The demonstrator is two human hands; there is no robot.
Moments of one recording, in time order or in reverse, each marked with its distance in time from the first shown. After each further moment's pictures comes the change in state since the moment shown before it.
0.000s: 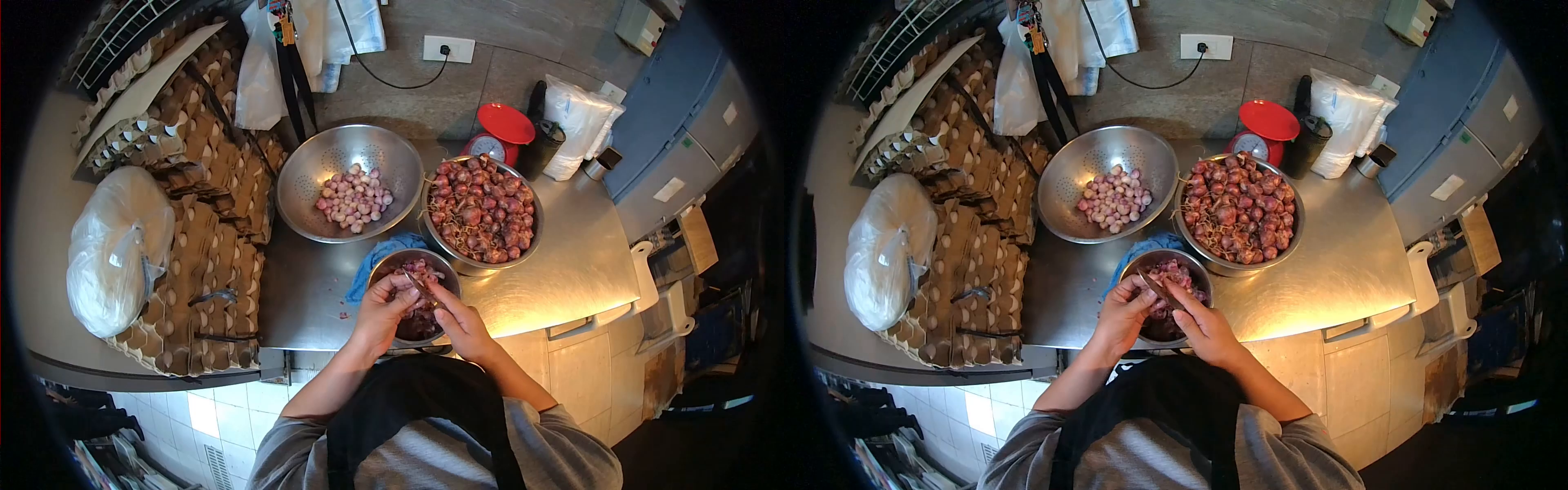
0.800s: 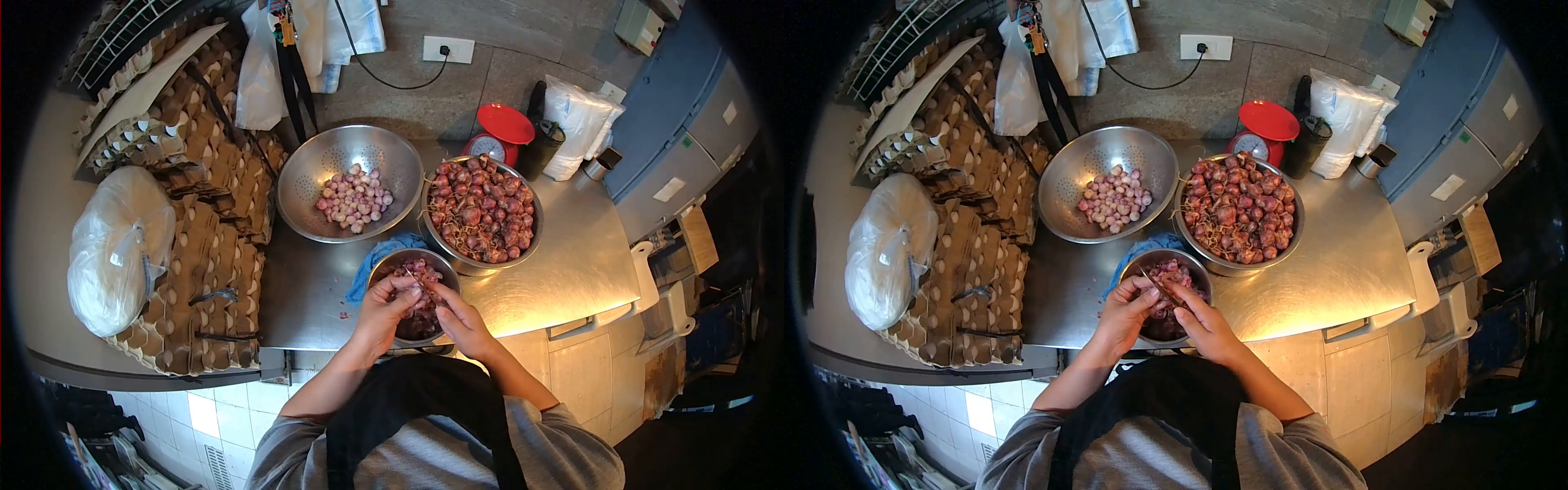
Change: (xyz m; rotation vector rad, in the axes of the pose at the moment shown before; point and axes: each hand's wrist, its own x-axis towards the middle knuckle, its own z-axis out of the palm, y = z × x) left_hand 0.000 -0.001 -0.001 0.049 0.067 -0.048; right_hand -0.002 0.011 0.000 0.216 -0.020 0.144
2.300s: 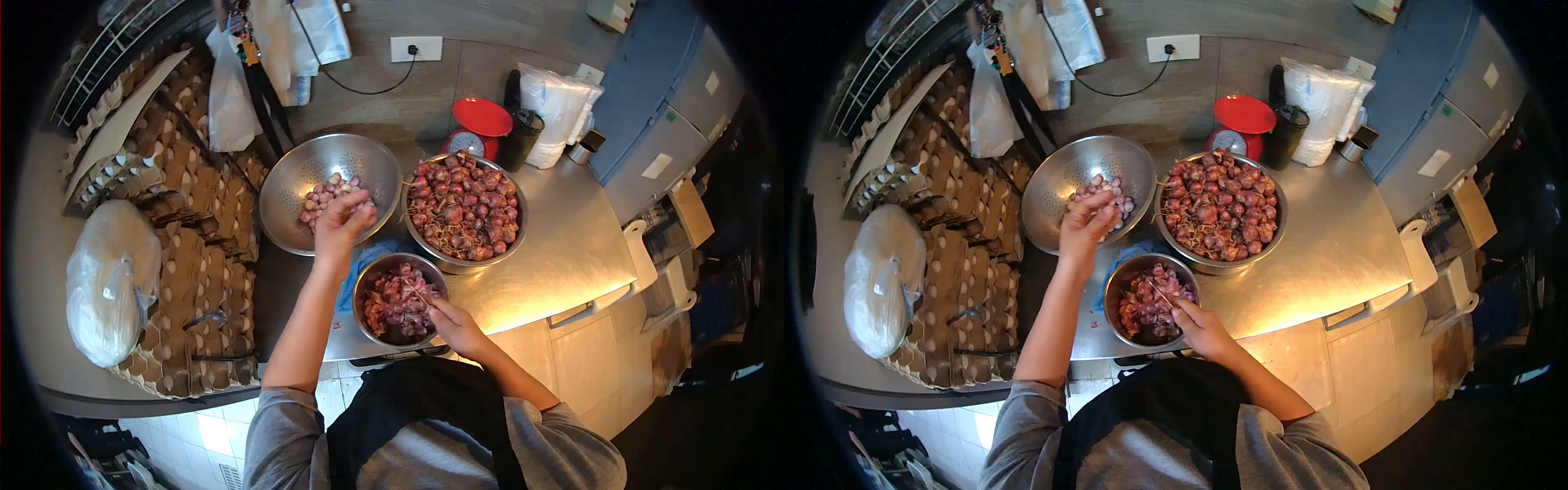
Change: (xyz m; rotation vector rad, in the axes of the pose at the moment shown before) left_hand 0.102 0.078 0.004 0.392 0.048 0.393; right_hand -0.007 0.027 -0.009 -0.097 0.102 0.339
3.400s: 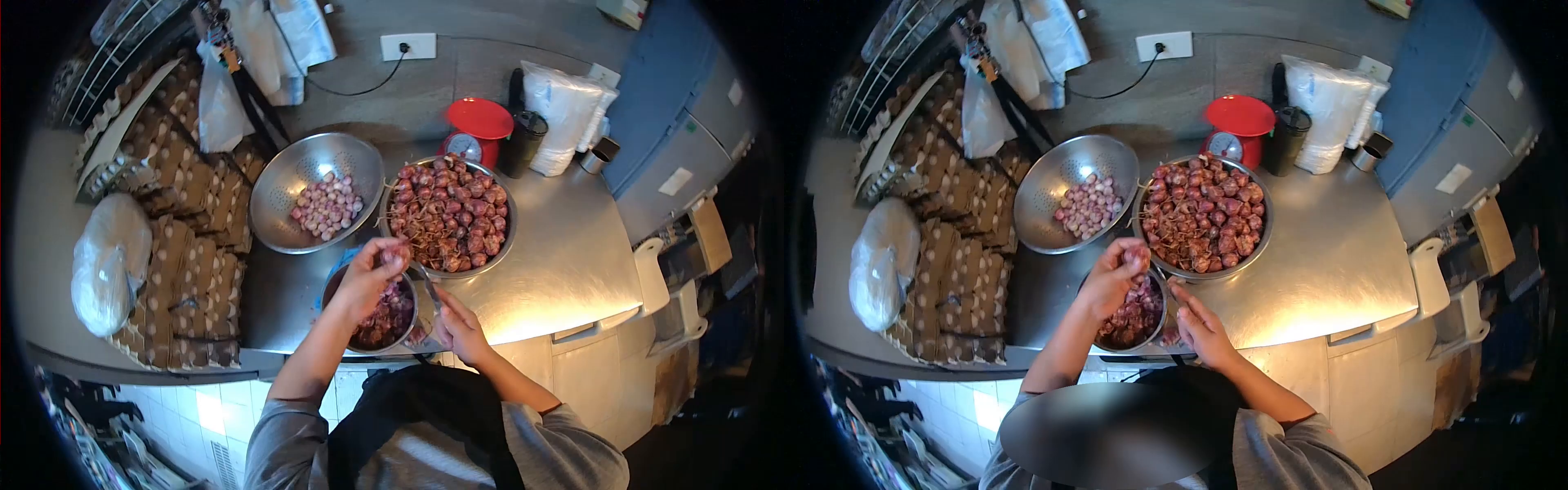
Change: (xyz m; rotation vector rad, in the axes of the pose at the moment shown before) left_hand -0.056 -0.048 0.073 -0.237 -0.192 -0.309; right_hand -0.009 0.011 -0.071 0.554 -0.174 -0.152
